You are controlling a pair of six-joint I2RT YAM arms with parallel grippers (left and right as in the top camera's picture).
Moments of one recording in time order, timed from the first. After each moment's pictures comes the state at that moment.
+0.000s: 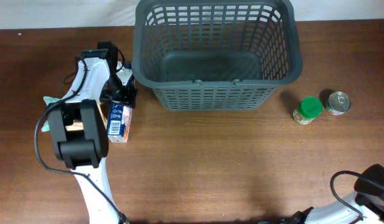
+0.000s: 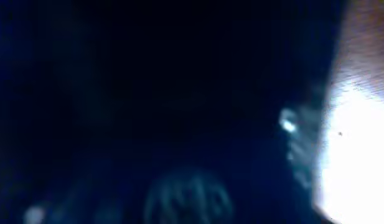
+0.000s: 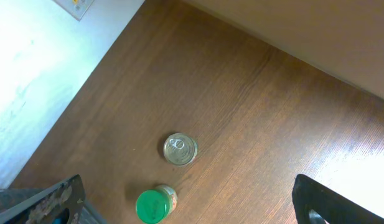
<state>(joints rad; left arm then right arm) 0.04 2.27 1.80 -1.14 0.04 0.28 -0.74 1.85 2.59 -1.62 -0.06 0.29</state>
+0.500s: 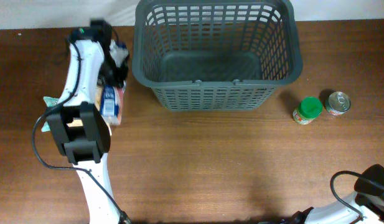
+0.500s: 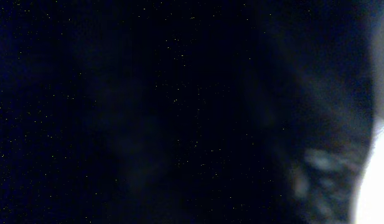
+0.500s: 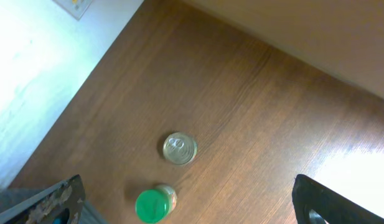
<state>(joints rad) 0.04 2.33 2.25 -1.40 0.00 0.29 -0.74 1.85 2.59 -1.62 -0.06 0.29</state>
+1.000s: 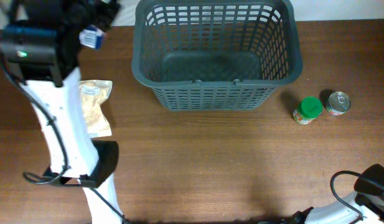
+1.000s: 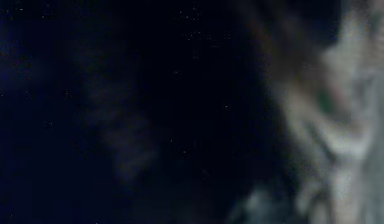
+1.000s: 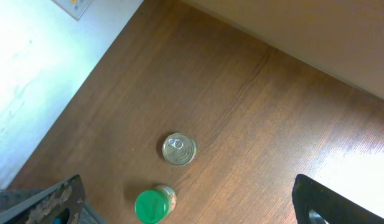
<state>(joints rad) -0.15 2.14 3.13 -1.43 0.13 0.72 -0.74 1.85 2.59 -1.62 -0.06 0.29</state>
